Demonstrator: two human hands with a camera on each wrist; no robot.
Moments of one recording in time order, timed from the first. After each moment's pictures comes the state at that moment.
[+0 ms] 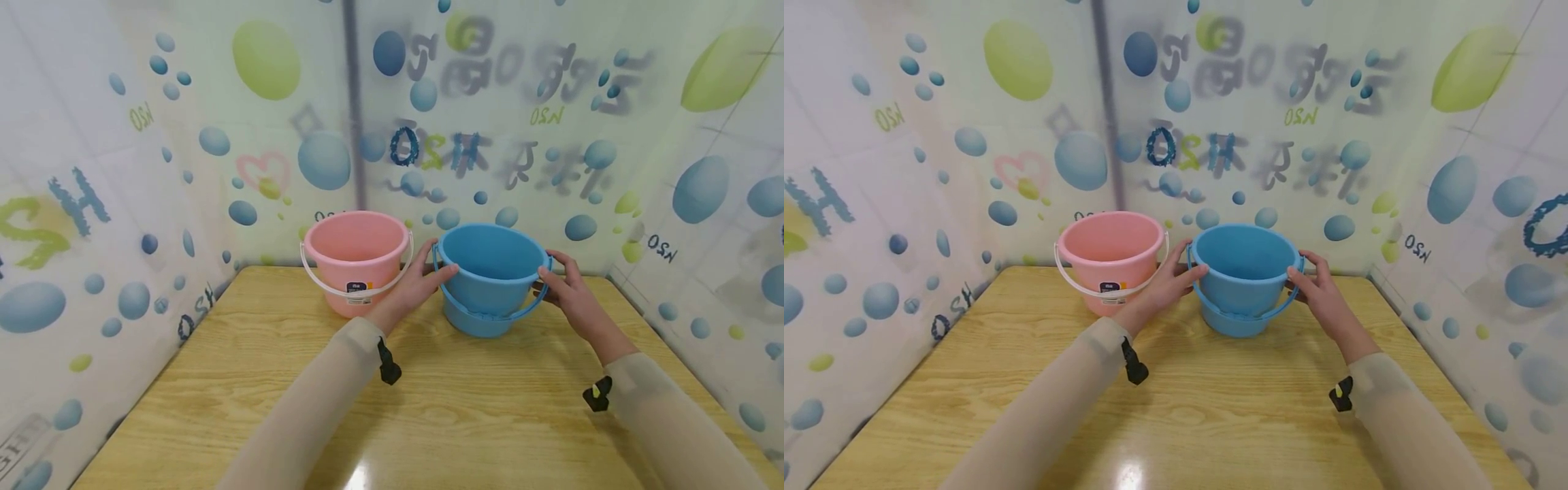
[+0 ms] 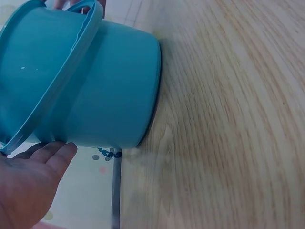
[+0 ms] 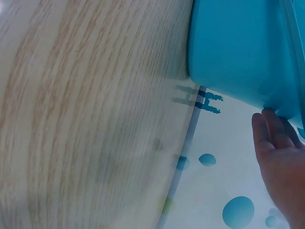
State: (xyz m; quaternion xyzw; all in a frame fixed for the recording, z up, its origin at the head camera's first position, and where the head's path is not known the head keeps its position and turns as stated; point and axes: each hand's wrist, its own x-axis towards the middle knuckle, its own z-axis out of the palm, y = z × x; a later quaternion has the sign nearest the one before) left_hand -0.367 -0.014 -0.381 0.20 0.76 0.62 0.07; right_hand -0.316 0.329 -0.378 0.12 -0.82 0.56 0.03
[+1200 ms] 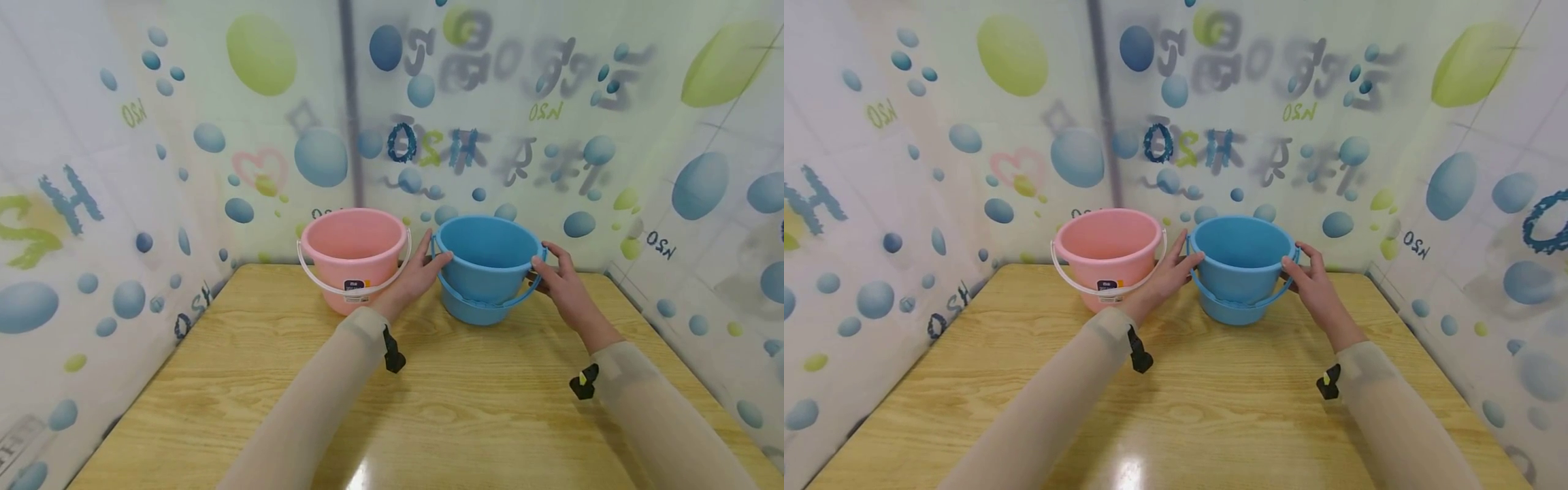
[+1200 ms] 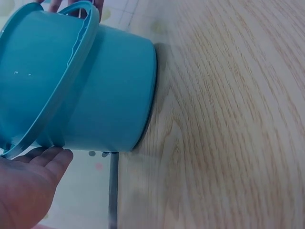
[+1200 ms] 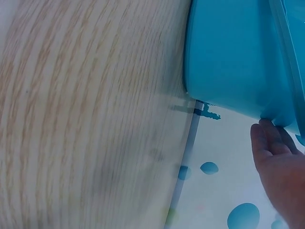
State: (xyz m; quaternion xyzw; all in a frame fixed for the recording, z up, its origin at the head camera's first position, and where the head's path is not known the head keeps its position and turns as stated) left_hand -0.384 -0.004 -0.378 0.18 0.77 0.61 0.06; right_hand -0.331 0.319 -0.378 0.08 -0.81 0.58 0.04
